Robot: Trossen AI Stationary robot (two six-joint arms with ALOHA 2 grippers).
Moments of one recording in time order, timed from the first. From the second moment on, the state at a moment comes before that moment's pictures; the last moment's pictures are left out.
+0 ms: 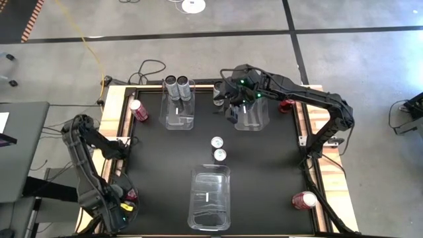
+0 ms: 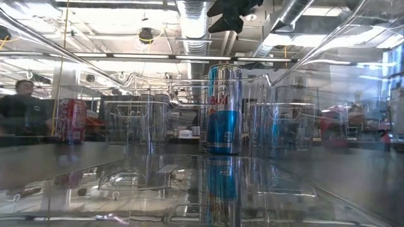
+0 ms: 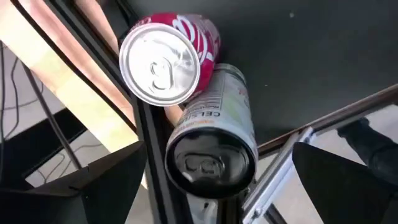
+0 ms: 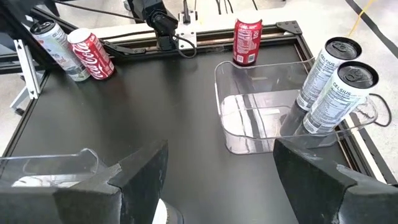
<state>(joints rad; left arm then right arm) -1.07 1.53 1.44 -1.47 0.16 -2.04 -0.30 1.61 1.66 -0.66 -0.25 -0.09</state>
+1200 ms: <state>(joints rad) -1.11 1.46 1.28 -1.19 0.15 -2.11 -0.32 1.61 1.66 -0.64 -0.26 -0.08</state>
